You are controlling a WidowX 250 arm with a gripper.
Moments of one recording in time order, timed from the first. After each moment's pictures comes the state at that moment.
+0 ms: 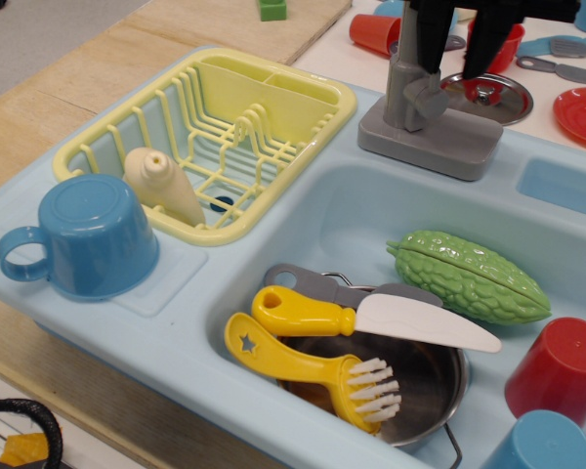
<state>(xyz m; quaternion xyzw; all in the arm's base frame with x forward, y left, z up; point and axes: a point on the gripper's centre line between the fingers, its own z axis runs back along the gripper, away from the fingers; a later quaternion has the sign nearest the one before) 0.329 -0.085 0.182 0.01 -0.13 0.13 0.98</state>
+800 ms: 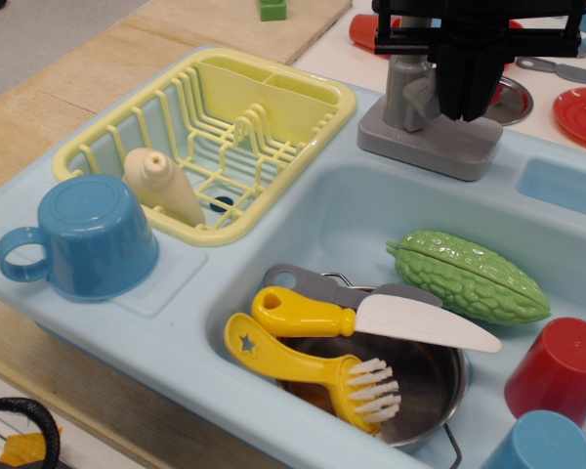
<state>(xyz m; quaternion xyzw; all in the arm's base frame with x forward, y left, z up) 0.320 -0.088 0.160 -0.03 -0.10 0.17 0.98</state>
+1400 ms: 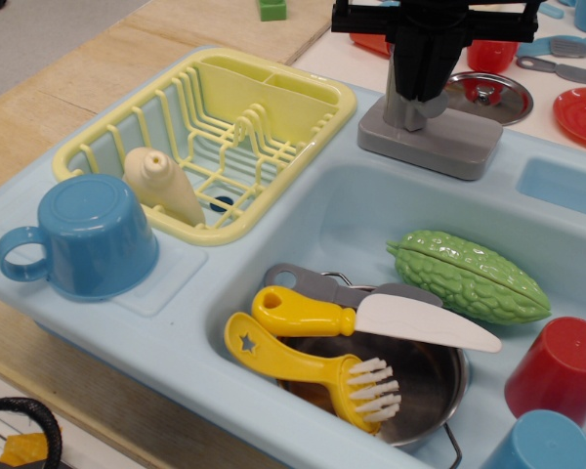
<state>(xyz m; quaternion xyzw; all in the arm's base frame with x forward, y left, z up) 0.314 -0.067 0.172 0.01 -0.16 0.20 0.97</state>
